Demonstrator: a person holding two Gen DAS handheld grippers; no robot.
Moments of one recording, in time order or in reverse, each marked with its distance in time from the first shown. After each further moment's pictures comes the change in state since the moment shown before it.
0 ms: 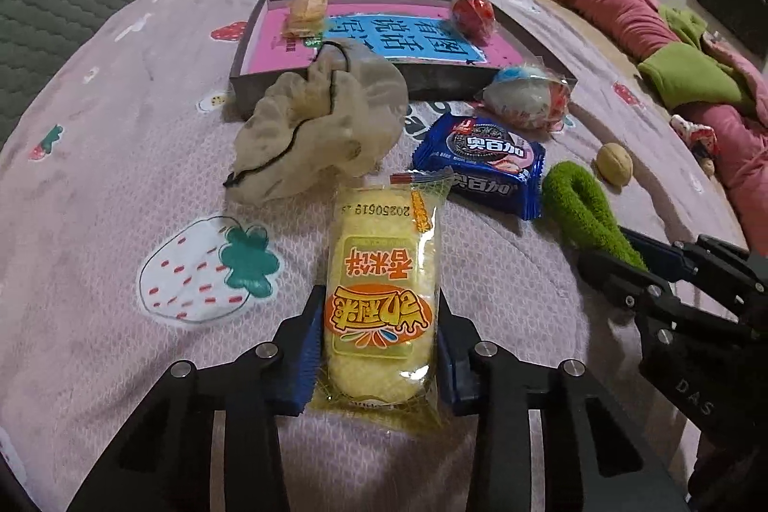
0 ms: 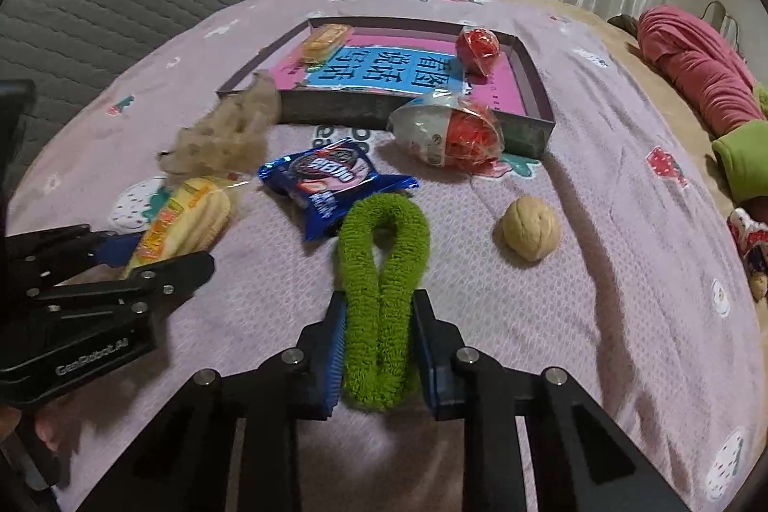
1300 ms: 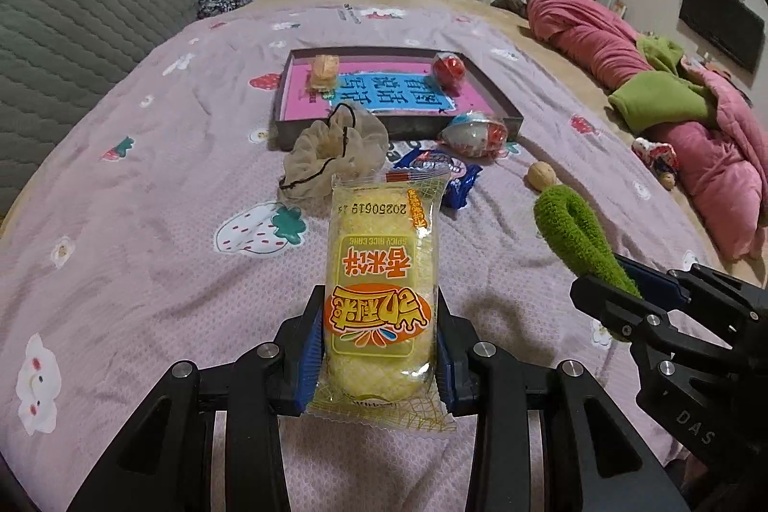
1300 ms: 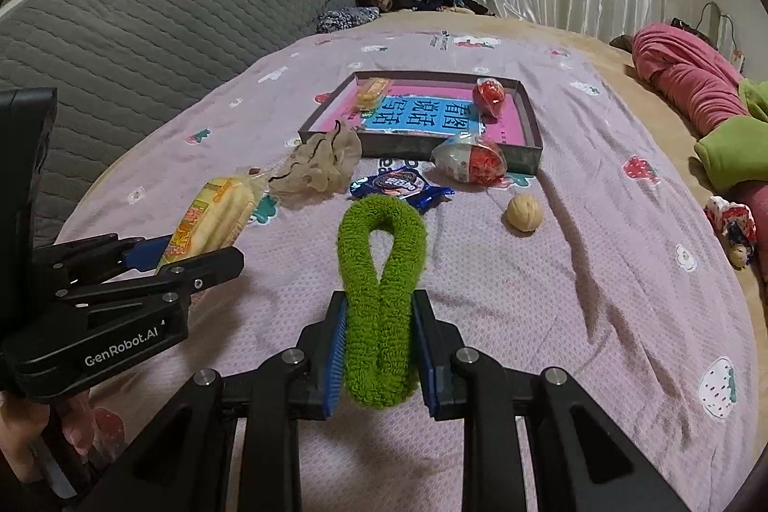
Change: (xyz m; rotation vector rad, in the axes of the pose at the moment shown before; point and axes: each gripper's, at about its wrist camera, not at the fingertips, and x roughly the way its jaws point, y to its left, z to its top) left arm -0.111 -0.016 -0.044 -0.016 -0.135 0.028; right arm -0.101 0.028 -0.036 0.018 -0.128 0.071
